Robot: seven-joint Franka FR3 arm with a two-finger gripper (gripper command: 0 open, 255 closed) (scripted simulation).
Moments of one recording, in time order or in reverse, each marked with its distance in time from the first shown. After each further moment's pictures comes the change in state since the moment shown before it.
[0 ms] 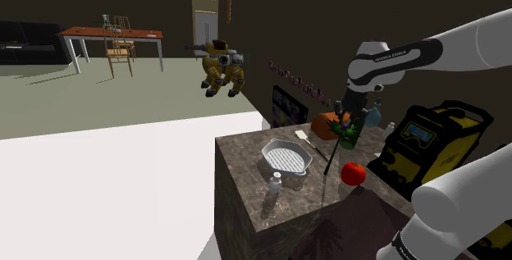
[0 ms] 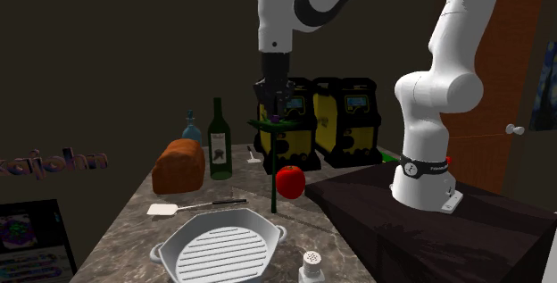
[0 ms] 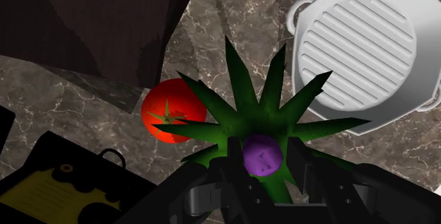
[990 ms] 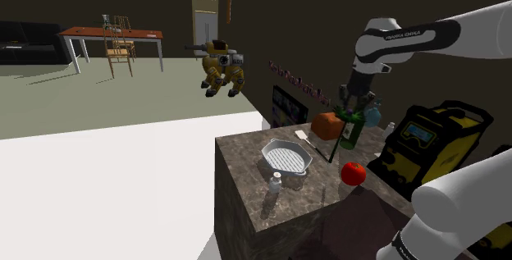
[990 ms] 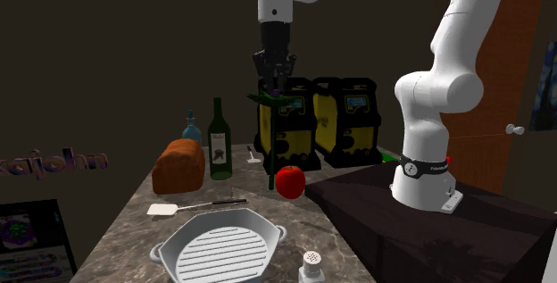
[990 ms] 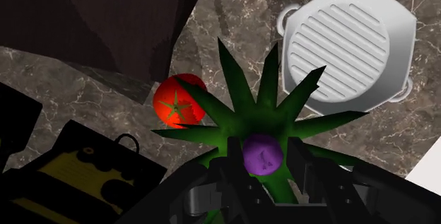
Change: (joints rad) arm 0.002 -0.051 0.004 0.143 0.002 -0.196 -0.001
